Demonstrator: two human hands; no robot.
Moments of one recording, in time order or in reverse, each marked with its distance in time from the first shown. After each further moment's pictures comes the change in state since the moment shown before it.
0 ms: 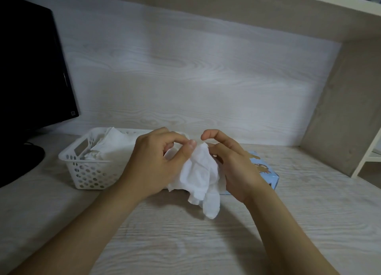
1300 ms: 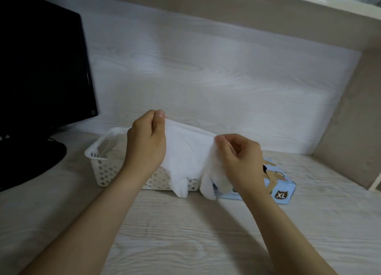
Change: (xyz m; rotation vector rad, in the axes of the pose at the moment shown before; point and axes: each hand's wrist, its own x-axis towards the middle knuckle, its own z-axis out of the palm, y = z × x) left_hand 0.022 -0.029 -0.027 -0.069 0.252 -0.403; right_hand 0.026 0.021 0.017 -0.570 0.515 -0.359
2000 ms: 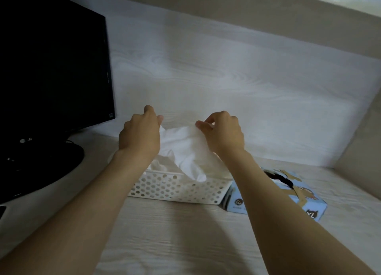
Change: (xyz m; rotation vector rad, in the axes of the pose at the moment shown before) left_hand 0.065 -0.038 -0.039 0.786 -0.100 -0.046; right_hand 0.080 -0.044 0.100 -0.597 -0.219 -0.024
